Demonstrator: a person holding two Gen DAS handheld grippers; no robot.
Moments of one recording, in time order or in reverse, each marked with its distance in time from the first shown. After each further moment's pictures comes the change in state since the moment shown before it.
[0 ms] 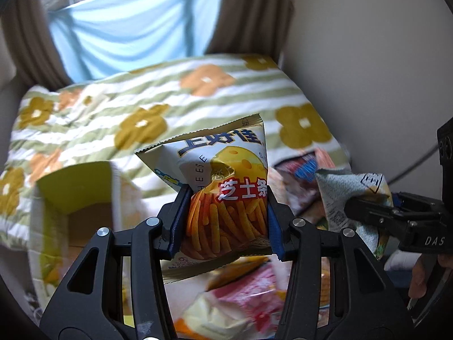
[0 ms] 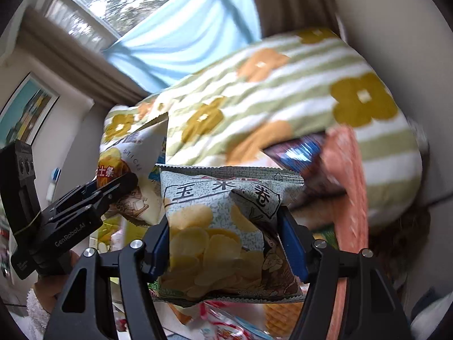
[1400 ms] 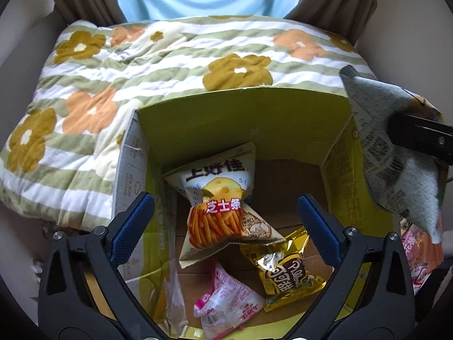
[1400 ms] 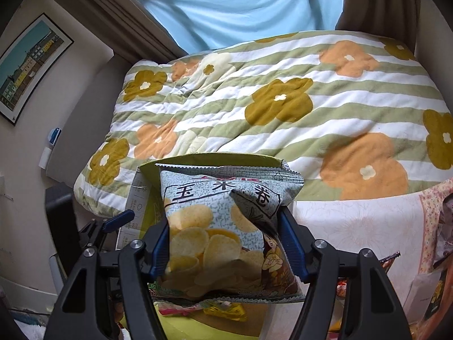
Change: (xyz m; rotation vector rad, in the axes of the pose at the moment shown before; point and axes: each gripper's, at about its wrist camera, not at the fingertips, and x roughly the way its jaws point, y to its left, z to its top) left arm 0.066 0.307 -0.063 -0.163 0.197 0.122; right arm 0.211 0.249 0.026 -0.168 0.135 0.002
